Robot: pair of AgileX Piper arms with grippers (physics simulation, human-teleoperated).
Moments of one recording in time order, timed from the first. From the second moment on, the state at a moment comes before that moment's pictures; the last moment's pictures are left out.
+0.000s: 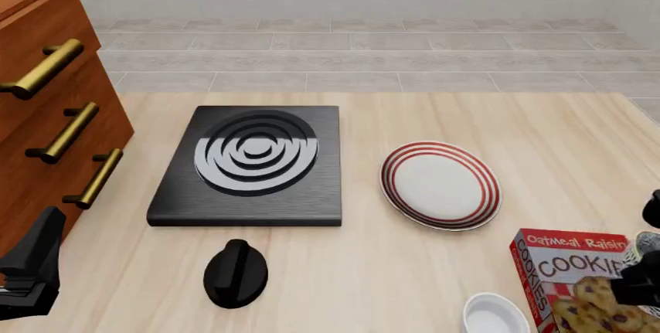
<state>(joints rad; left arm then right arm) 0.00 0.01 0.00 0.00 0.00 -0.13 0.69 -0.57 1.04 -0.25</state>
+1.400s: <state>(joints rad) 0.00 0.01 0.00 0.00 0.00 0.22 1.18 -0.95 0.87 -0.20</state>
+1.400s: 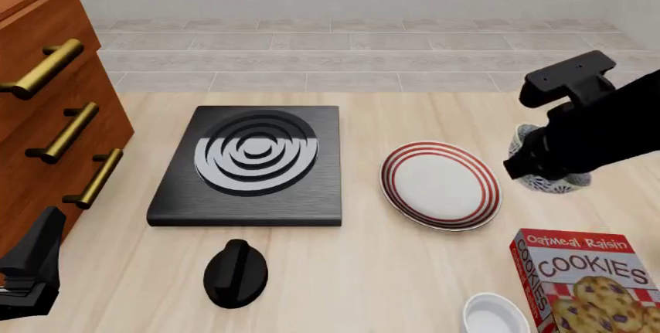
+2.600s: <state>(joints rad) 0.00 0.01 0.00 0.00 0.00 0.33 1.60 -1.22 0.77 -0.19</state>
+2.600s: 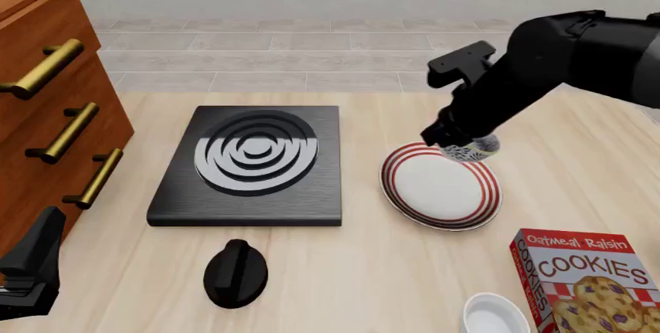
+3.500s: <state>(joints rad) 0.00 0.01 0.00 0.00 0.00 0.32 1.74 -1.34 0.77 -0.20</state>
